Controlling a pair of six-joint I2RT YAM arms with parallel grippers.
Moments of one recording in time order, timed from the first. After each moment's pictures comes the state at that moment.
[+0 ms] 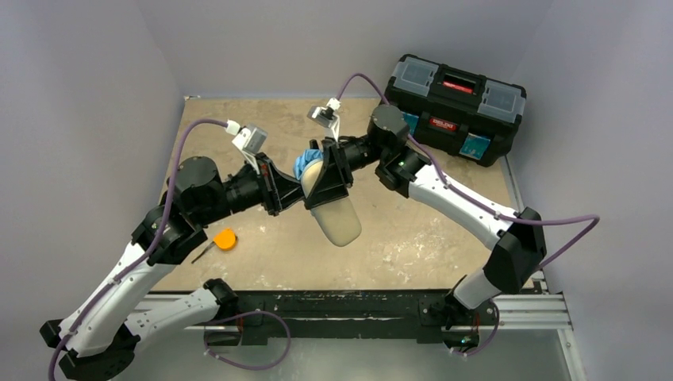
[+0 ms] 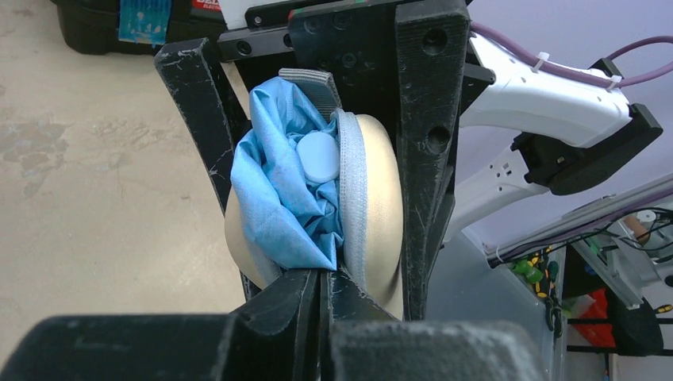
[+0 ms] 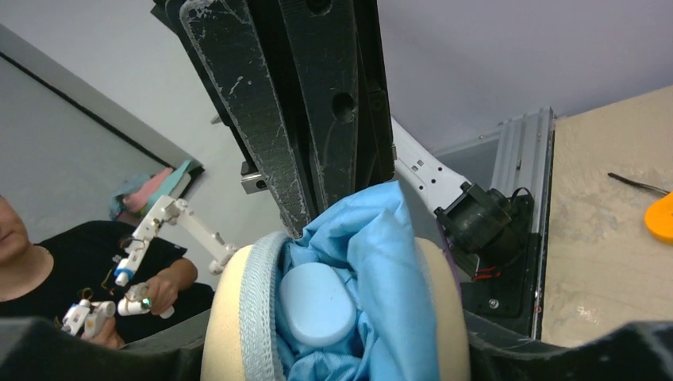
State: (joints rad) left arm -0.76 0.85 1.20 -0.47 0.28 -0.54; right arm 0.78 1.53 1.37 0.36 -1.26 0.91
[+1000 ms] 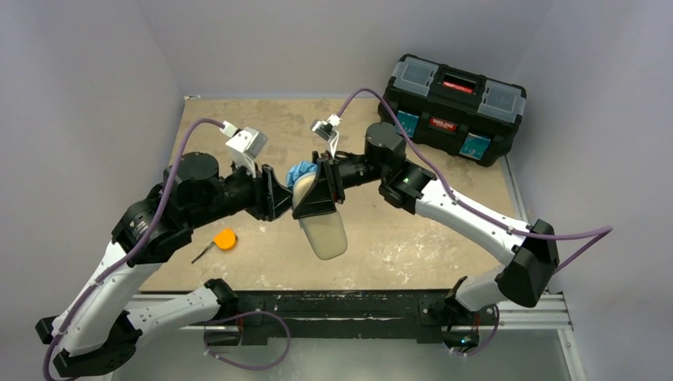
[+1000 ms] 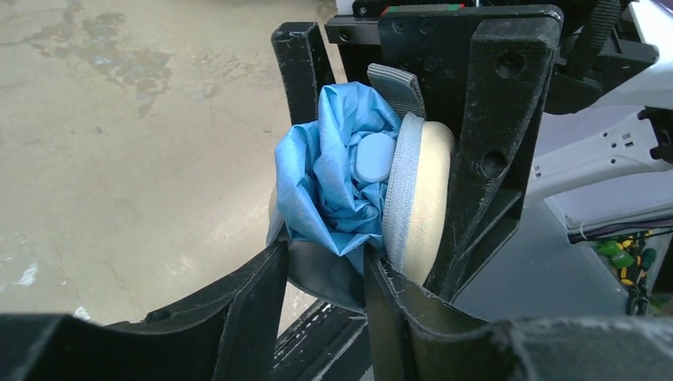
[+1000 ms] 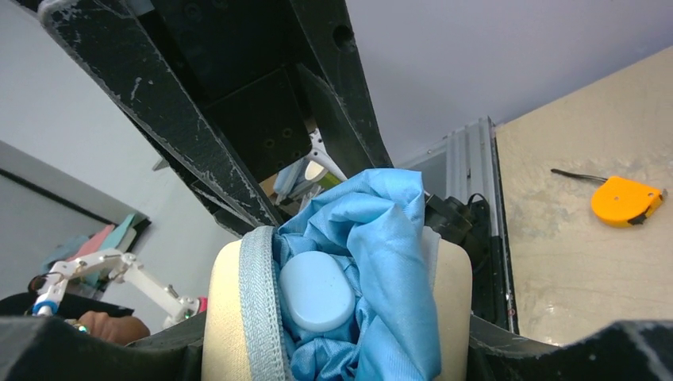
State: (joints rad) left arm -0.78 0.89 1.40 -0.86 0.11 -0.43; right arm 0.86 1.44 1.29 0.16 -1.01 0.77
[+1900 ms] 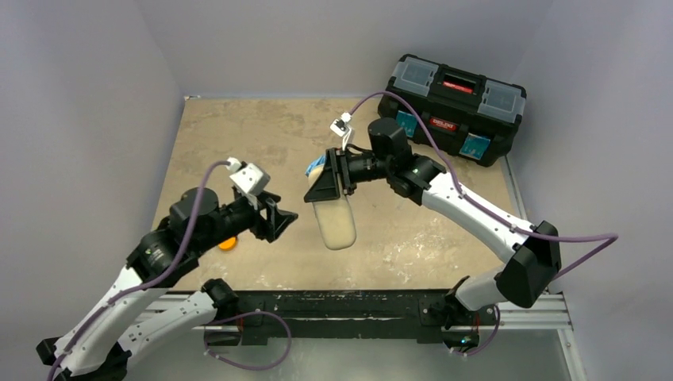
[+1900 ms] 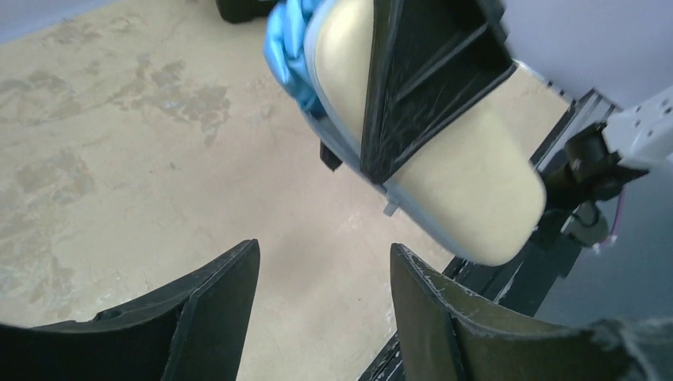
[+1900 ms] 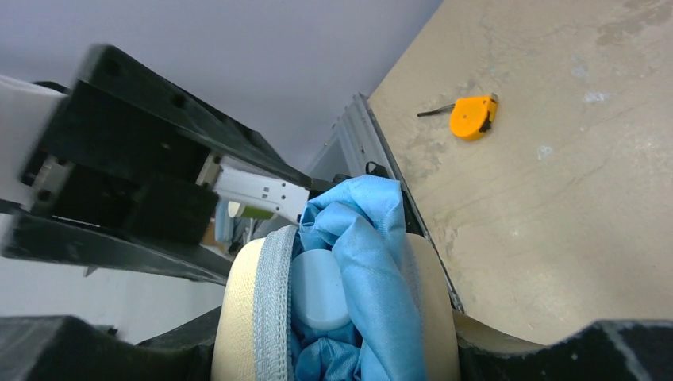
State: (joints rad) left arm -0.77 0.67 1.10 -0.68 0.04 -0.17; right arm 0.74 1.44 1.28 -0.18 -0.81 0.71
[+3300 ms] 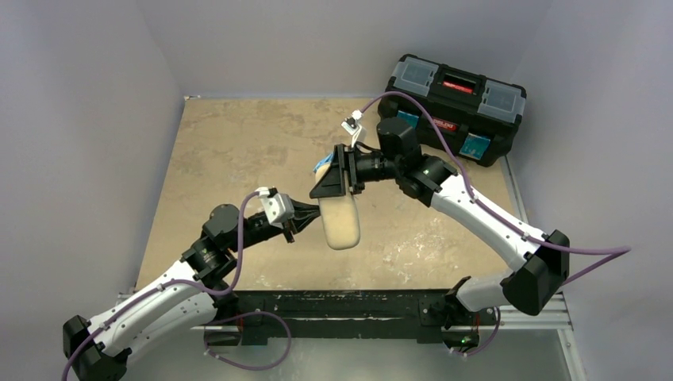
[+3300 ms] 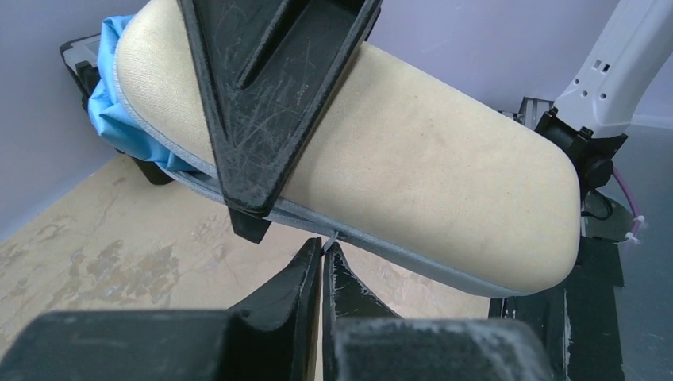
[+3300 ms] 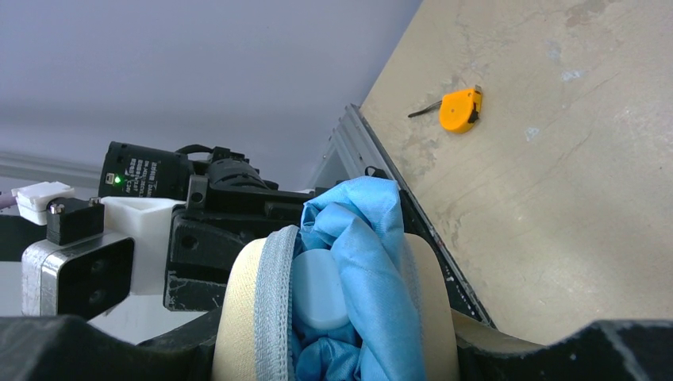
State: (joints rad) left arm -0.79 0.66 0.52 0.22 0.35 0.05; right arm 0.72 1.38 1.29 -0.30 -0.73 0.78
